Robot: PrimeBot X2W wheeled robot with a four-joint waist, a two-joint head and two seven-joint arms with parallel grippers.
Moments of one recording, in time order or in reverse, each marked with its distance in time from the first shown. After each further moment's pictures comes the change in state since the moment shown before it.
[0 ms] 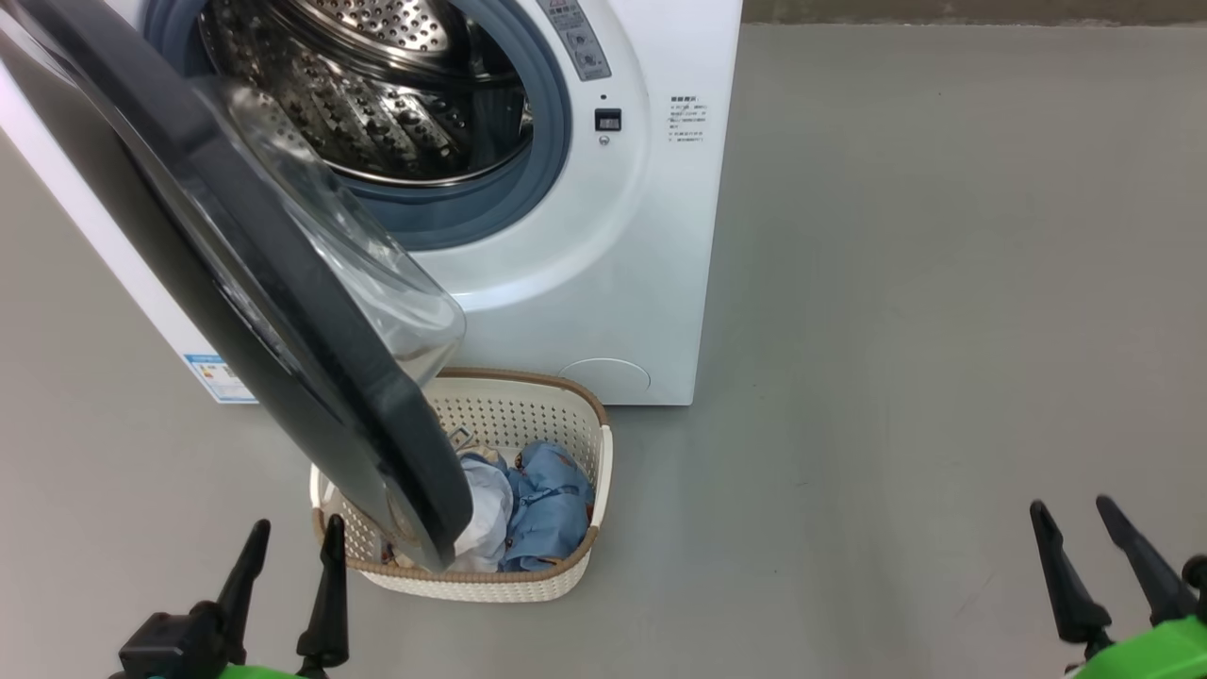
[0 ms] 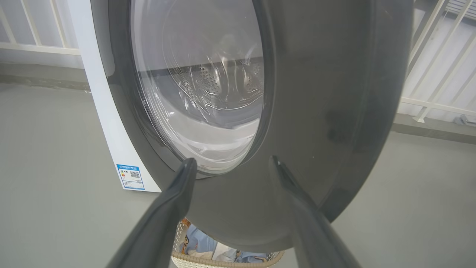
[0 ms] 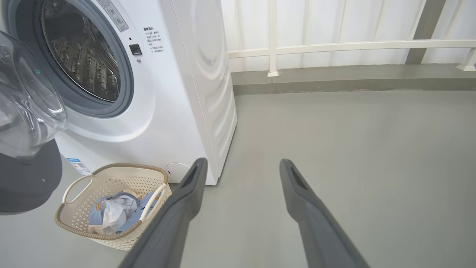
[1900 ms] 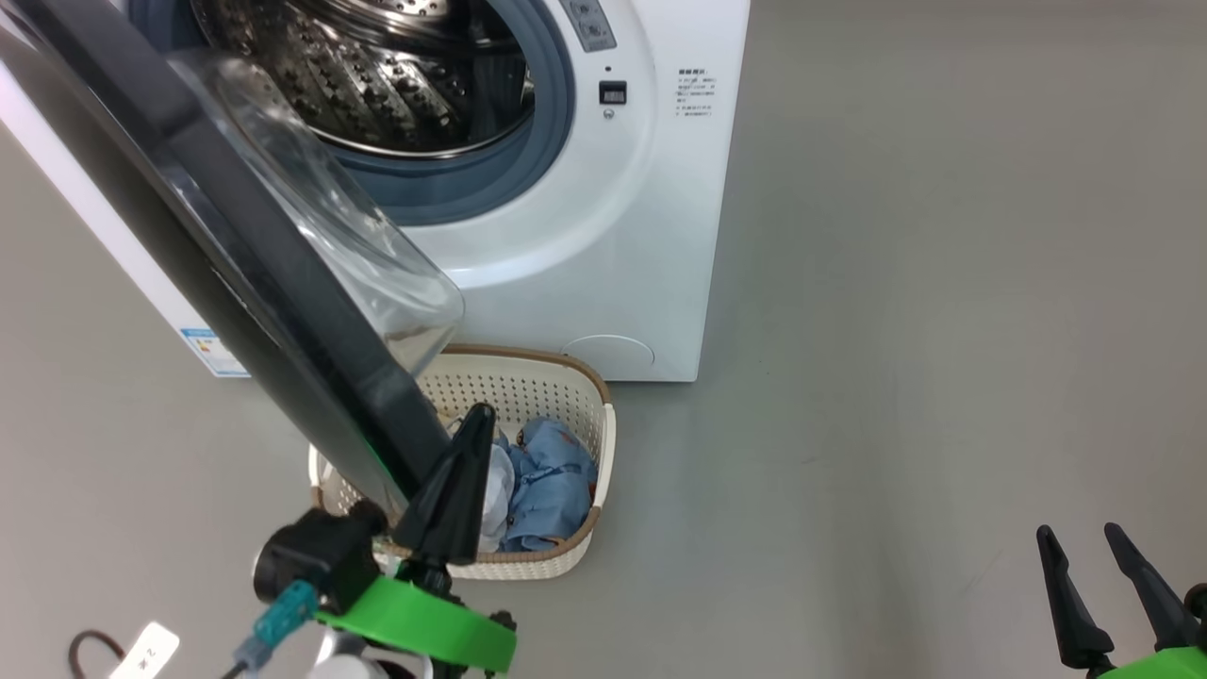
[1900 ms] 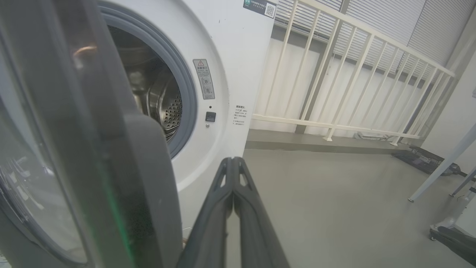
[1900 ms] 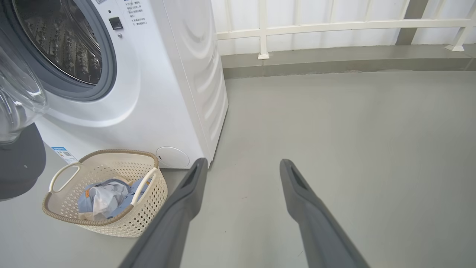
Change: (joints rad) left arm -0.166 -0.048 -0.275 -0.117 -0.045 0.000 0.000; right arm 0.057 0.069 -0.077 -0.015 -0.078 0.000 0.000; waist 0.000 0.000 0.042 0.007
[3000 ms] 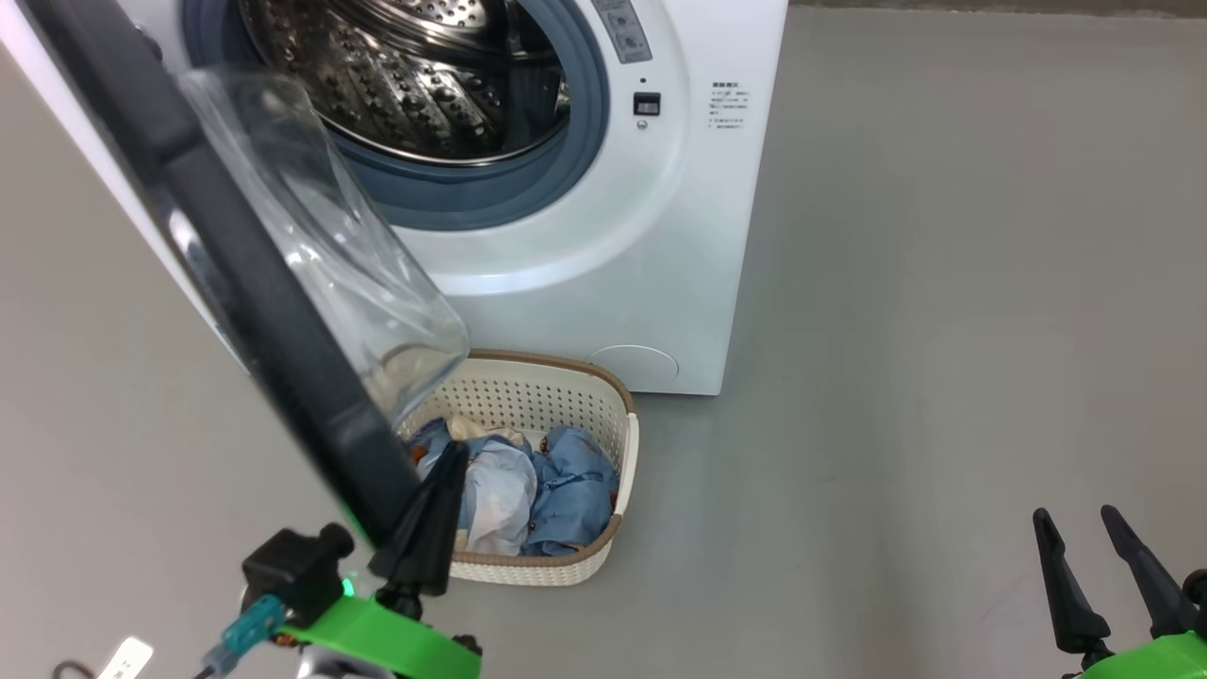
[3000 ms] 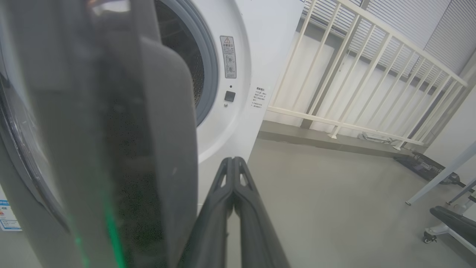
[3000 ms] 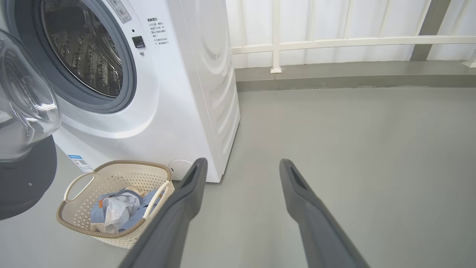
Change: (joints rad) left arm 0.005 -0.032 0.101 0.153 -0.034 -0.016 0.000; right arm -0.018 0.005 0.002 -0.021 0.000 0.000 0.000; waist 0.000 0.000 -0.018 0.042
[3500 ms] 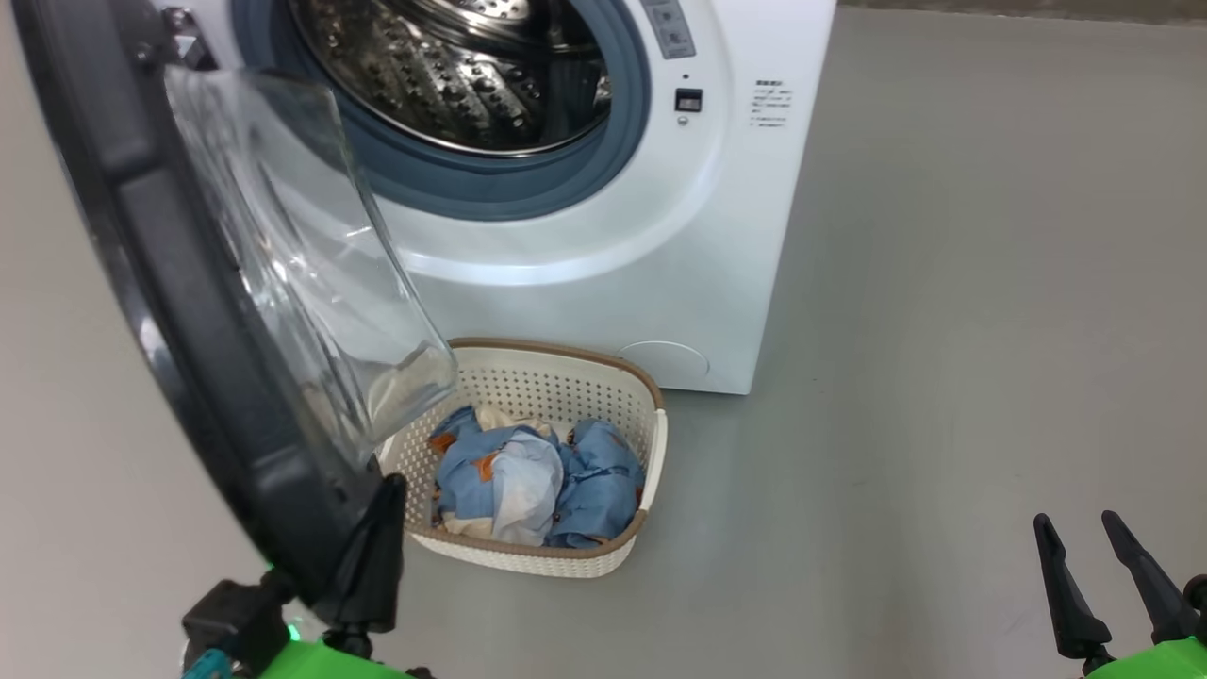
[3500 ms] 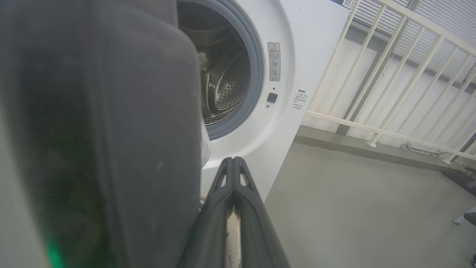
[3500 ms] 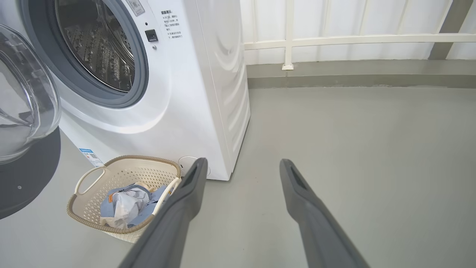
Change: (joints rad) left arm 0.113 0.005 0.097 -0.085 0.034 0.028 0.000; right arm 0.012 0.000 0.000 -0.005 0.000 0.000 0.000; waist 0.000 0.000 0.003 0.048
